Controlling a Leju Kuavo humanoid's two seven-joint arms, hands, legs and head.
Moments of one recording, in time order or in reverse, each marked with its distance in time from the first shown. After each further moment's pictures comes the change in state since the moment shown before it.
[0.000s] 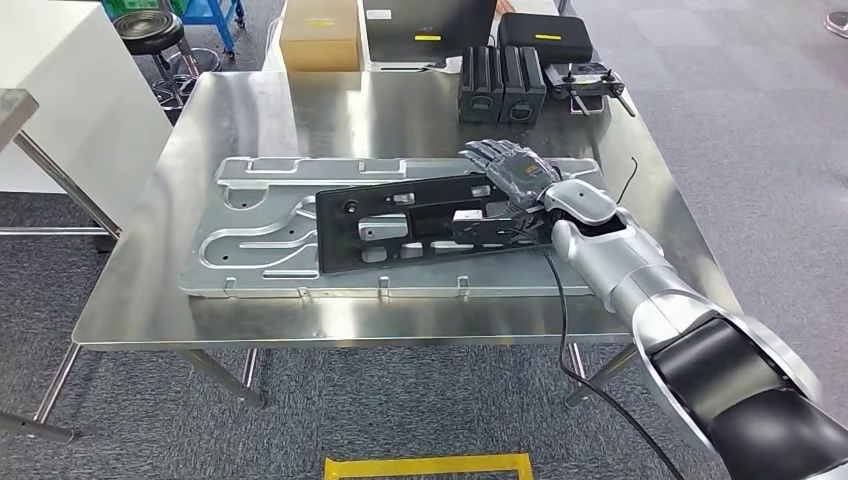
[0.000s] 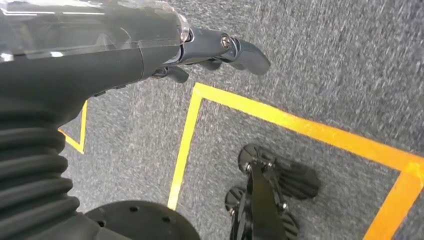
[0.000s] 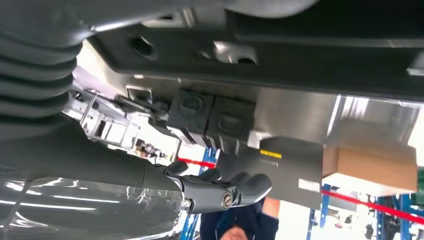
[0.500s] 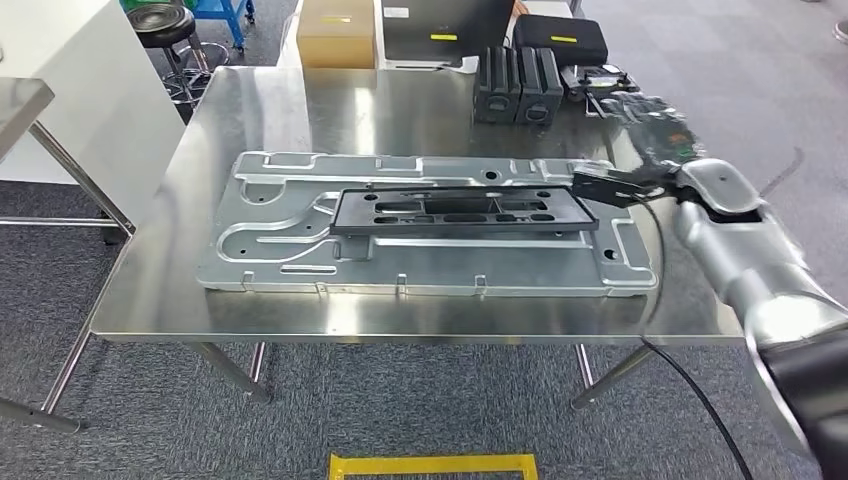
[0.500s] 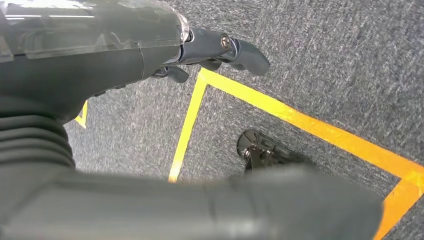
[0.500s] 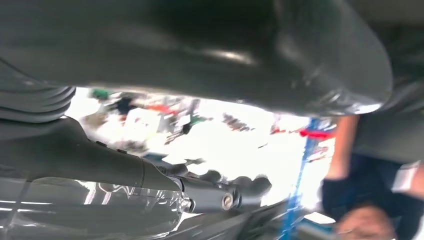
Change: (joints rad) left arm 0.017 0.002 0.056 0.001 0.051 -0.033 0.000; right arm 0.048 -0.365 -0.143 -0.128 -0.009 -0.095 0.117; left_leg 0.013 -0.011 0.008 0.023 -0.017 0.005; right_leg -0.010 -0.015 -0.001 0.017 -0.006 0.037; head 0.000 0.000
